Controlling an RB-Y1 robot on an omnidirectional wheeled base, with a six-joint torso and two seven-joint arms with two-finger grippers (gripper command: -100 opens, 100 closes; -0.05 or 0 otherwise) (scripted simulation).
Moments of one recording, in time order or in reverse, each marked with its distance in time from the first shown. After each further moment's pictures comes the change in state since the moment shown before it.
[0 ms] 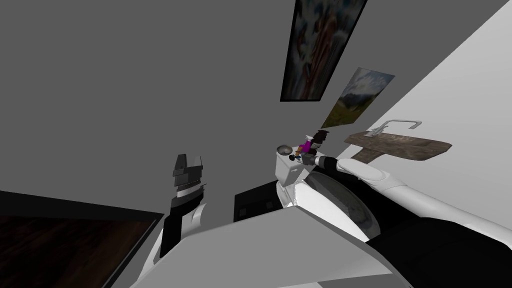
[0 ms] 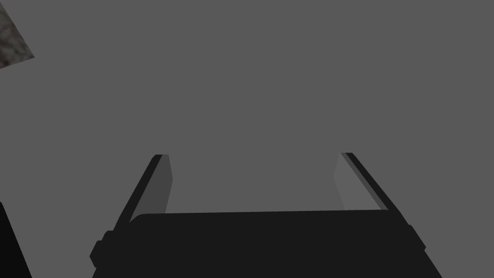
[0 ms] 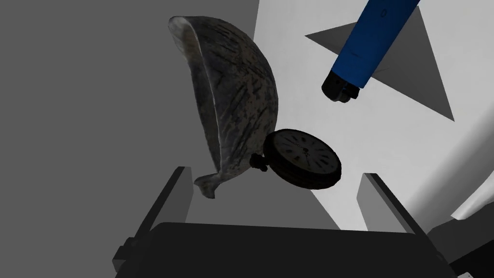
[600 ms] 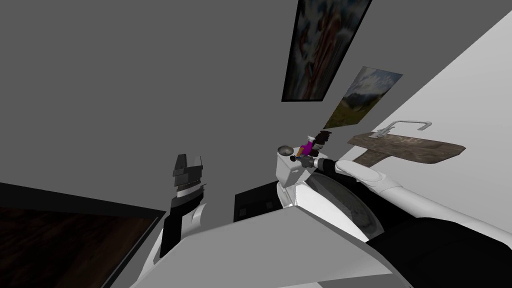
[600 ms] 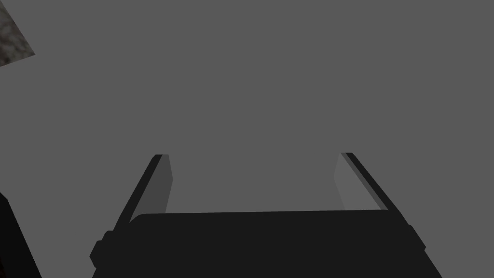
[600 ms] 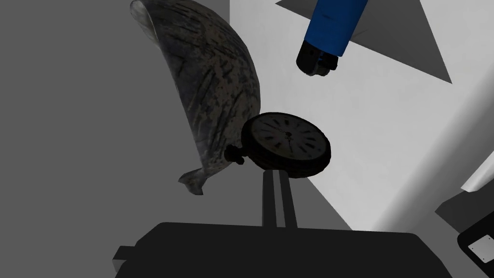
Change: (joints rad) left arm 0.000 0.000 0.000 0.000 0.000 0.000 0.000; right arm -0.005 0.005 0.048 0.021 -0.052 -0.026 -0.050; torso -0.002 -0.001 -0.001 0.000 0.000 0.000
